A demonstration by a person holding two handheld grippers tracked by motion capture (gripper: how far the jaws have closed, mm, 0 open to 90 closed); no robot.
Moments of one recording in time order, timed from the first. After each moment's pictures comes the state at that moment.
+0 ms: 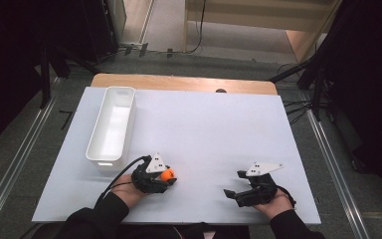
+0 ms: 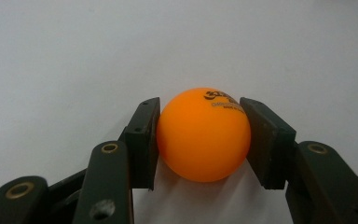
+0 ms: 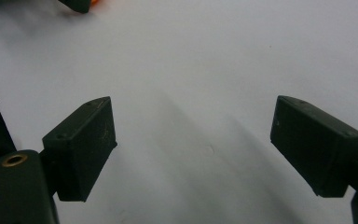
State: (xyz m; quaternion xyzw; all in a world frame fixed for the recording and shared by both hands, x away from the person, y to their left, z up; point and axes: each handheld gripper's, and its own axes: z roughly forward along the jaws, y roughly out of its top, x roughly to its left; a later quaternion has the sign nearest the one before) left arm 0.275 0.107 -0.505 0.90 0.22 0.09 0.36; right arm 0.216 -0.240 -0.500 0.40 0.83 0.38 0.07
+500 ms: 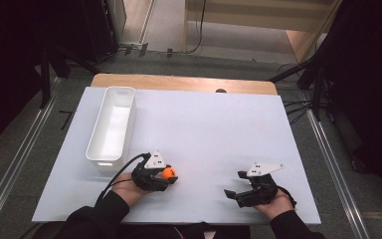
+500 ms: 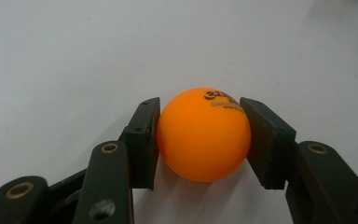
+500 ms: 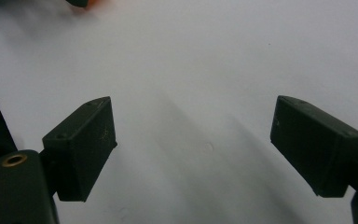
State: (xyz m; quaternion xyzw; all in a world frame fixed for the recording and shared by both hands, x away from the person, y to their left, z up) left arm 0.280 0.106 -0.501 0.90 0.23 0.06 0.37; right arm 0.215 -0.242 -0.500 0.40 0.83 0.38 0.07
